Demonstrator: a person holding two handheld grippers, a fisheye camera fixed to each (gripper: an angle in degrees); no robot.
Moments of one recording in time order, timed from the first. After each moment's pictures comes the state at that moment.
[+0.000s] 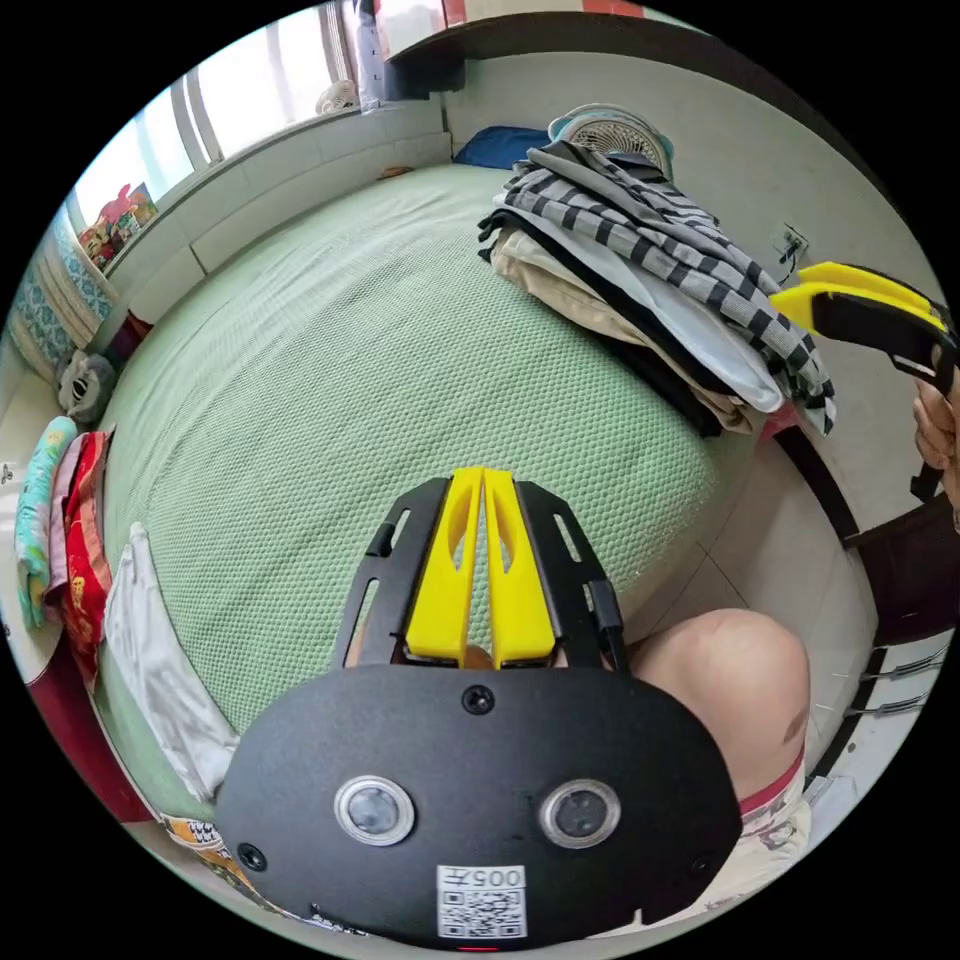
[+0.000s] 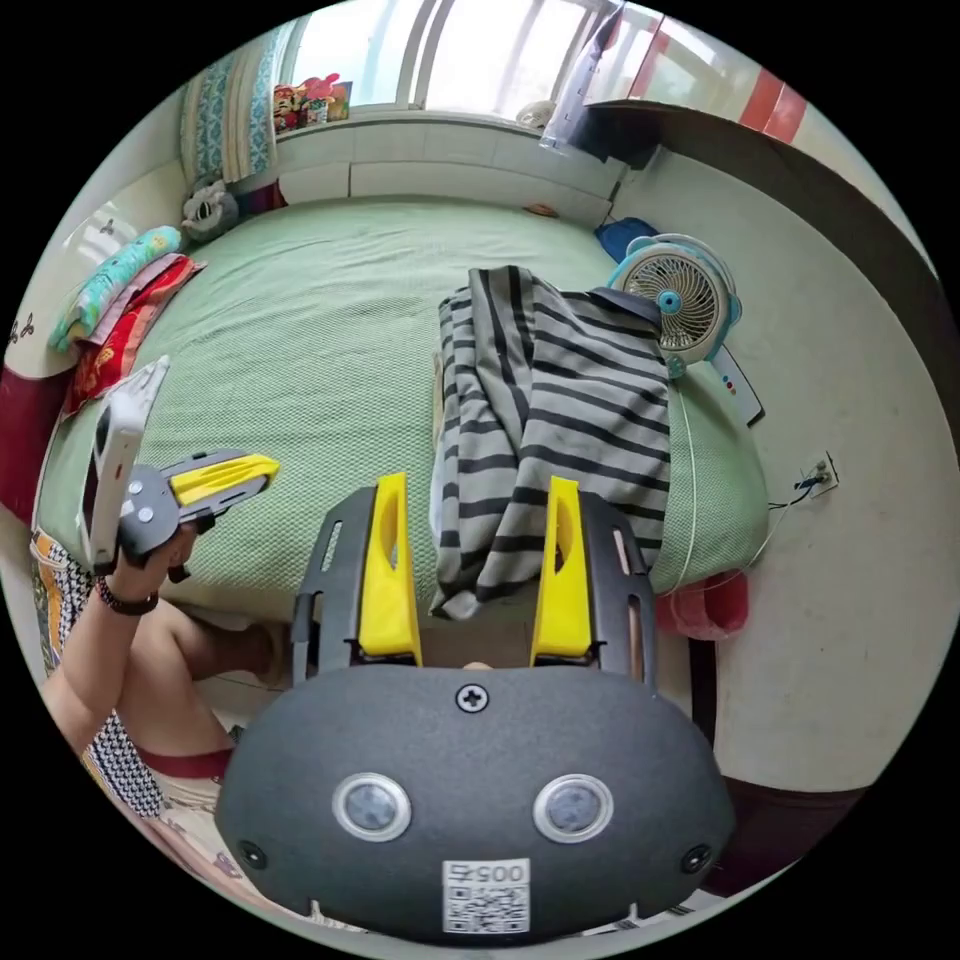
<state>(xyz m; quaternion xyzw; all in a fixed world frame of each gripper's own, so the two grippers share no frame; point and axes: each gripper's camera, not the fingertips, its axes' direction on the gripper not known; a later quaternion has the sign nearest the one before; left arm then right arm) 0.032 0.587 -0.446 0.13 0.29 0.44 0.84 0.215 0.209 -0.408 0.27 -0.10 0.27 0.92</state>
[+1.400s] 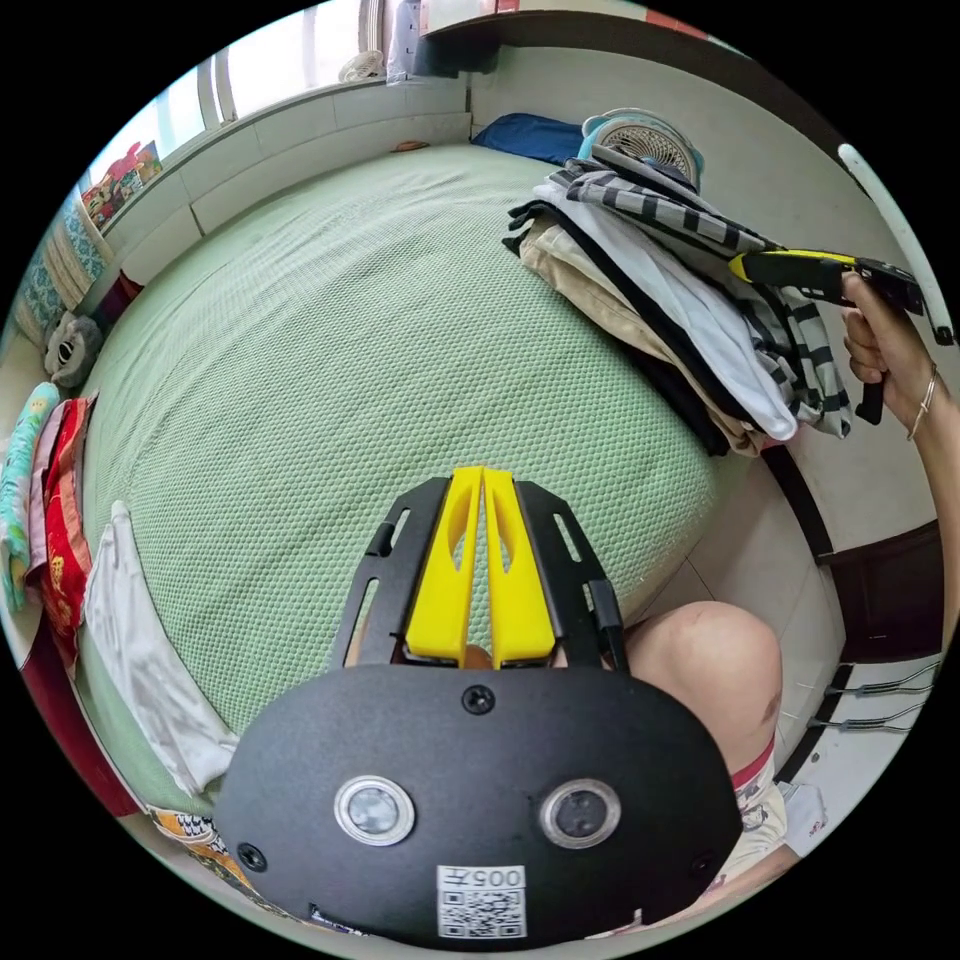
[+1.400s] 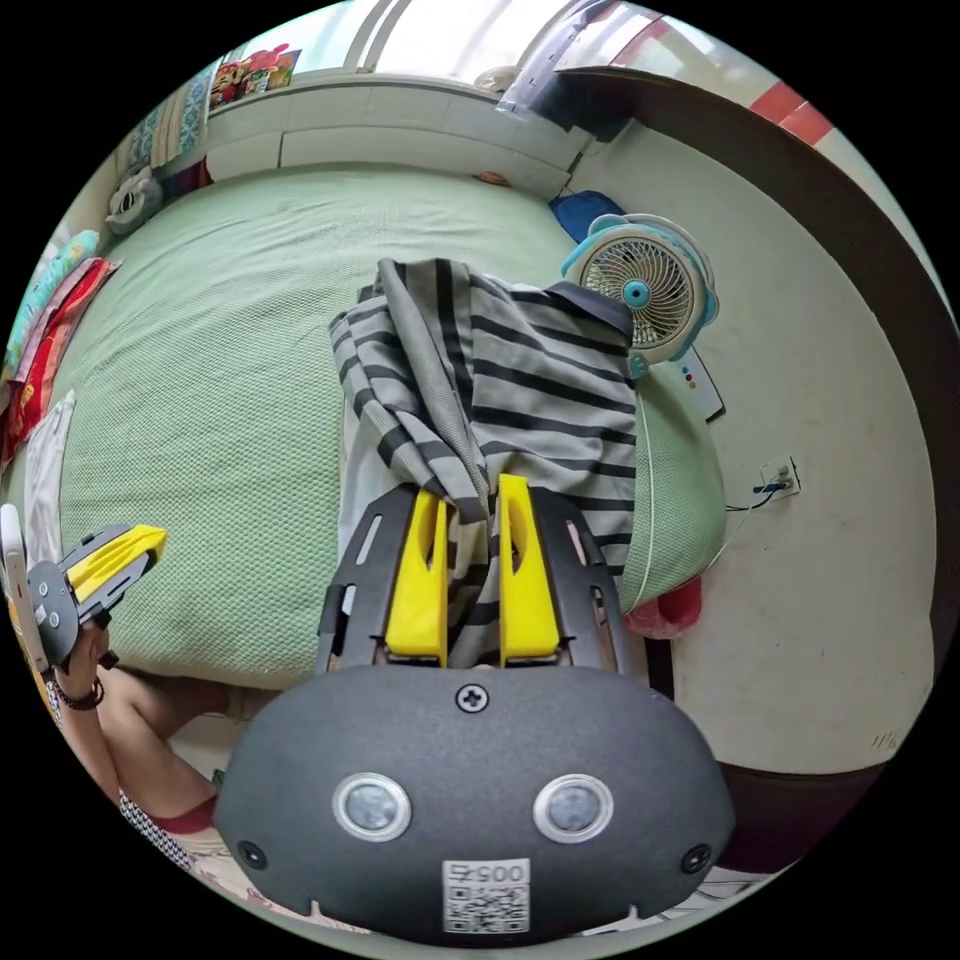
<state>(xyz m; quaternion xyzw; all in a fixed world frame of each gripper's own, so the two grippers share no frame) 0.050 0.551 -0.425 0.08 0.32 0.42 0.85 0.300 0.115 -0.379 0.19 -0.04 0.31 0.93</state>
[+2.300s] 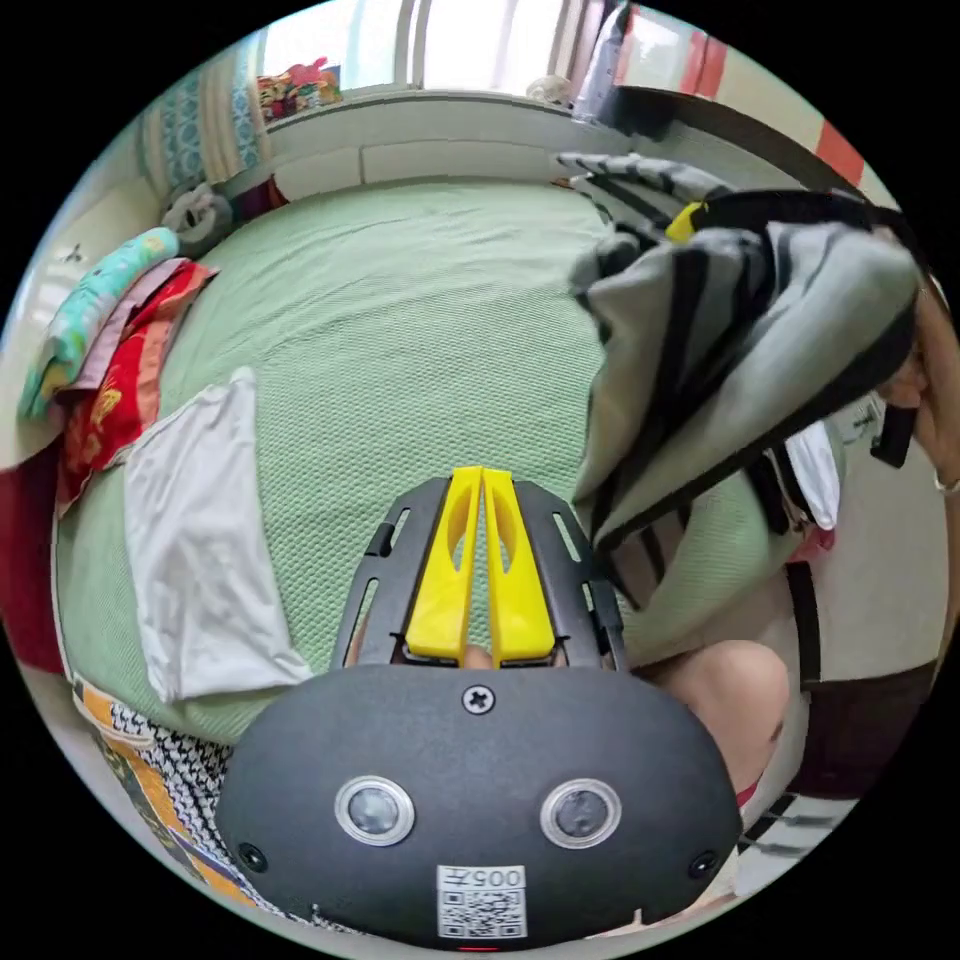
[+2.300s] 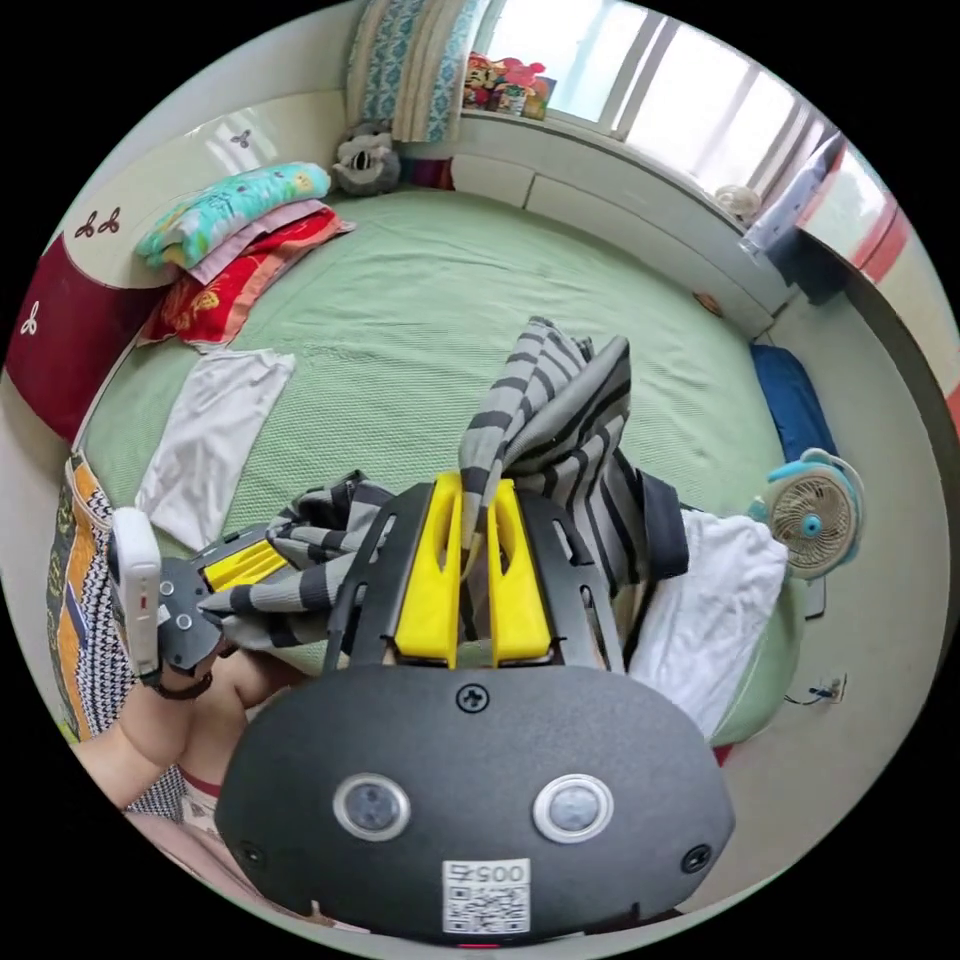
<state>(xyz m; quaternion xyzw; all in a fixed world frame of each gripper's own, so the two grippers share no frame) -0.134 0.474 -0.339 0.08 0.32 0.25 0.91 0.143 -0.060 -0.533 0.31 -0.11 0.08 0.94</state>
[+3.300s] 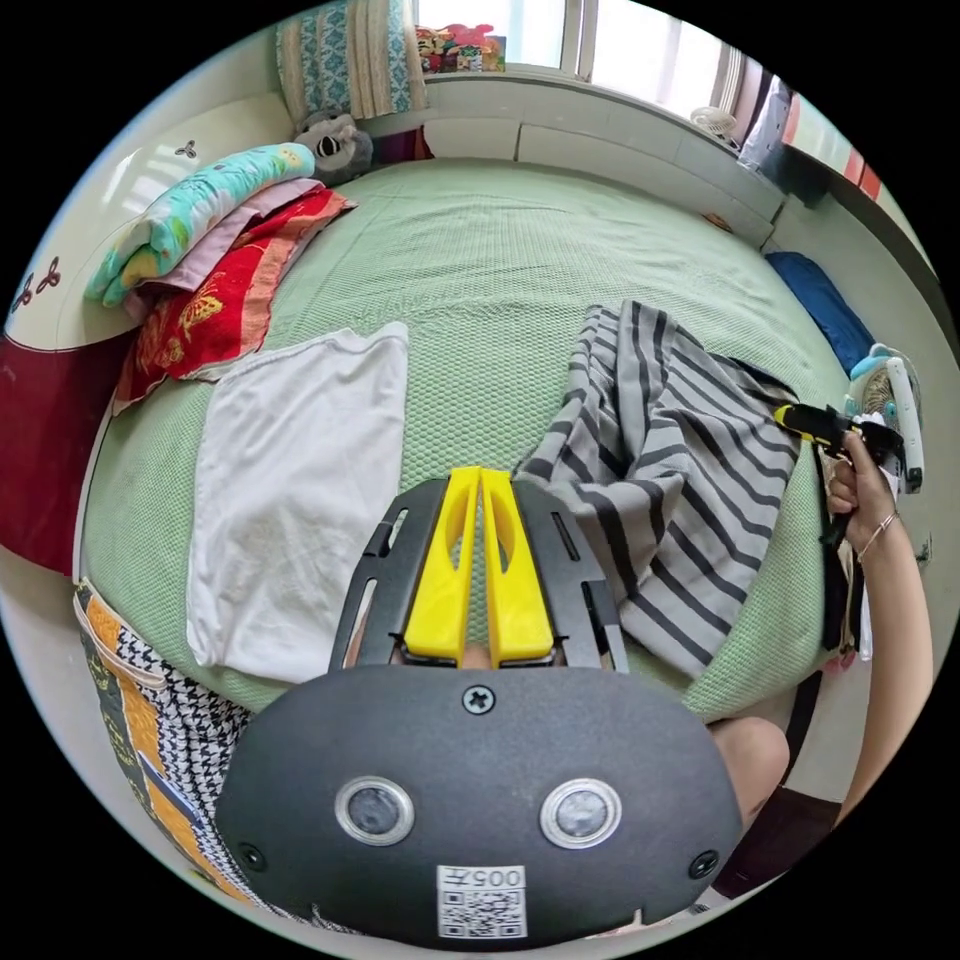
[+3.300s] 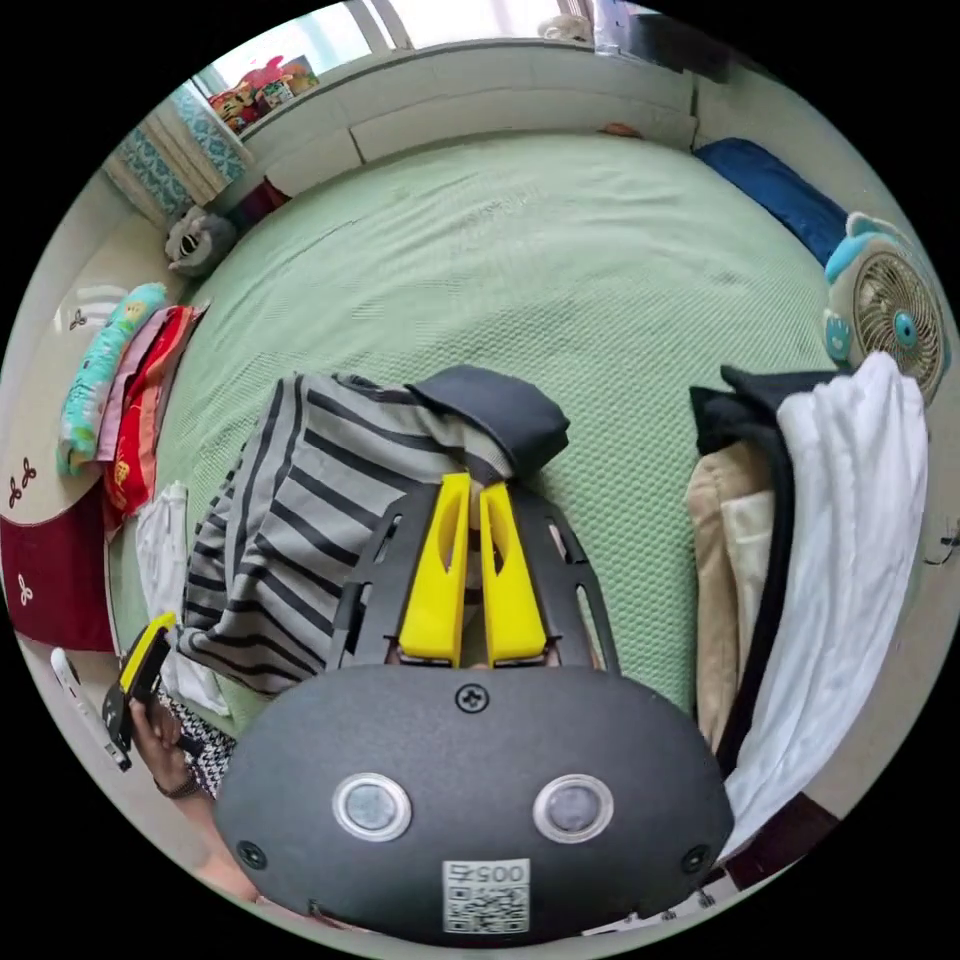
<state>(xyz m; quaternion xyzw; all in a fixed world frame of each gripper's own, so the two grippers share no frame) -0.233 0.391 -0.237 0.03 0.24 0.11 0.96 0.207 -0.178 -0.308 0.21 -0.28 0.27 0.90</state>
